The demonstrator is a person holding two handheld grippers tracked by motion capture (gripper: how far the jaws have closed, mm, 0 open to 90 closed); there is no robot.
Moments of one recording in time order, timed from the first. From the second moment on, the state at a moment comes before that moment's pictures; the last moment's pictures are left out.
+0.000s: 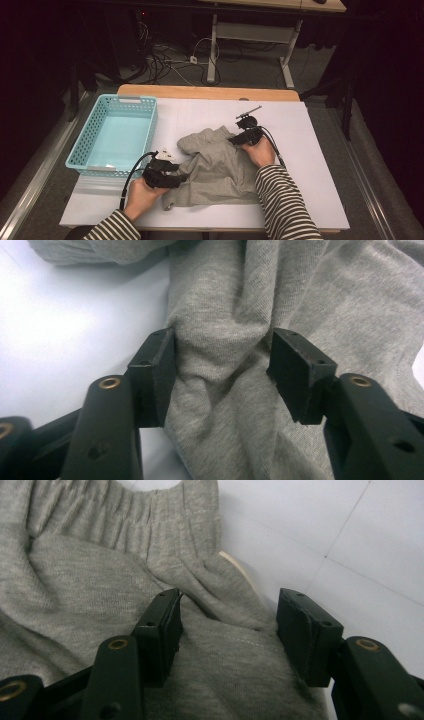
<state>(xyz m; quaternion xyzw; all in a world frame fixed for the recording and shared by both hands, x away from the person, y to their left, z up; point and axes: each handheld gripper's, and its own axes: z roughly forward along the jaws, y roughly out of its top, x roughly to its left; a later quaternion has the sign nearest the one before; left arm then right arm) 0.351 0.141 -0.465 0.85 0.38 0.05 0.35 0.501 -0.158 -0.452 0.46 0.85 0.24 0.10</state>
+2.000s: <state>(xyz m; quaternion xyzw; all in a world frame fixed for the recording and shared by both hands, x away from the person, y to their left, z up) 0.444 0.102 -0.408 0.83 0.44 0.10 0.33 0.419 -0.232 -0.454 0.45 0.84 0.29 0.11</state>
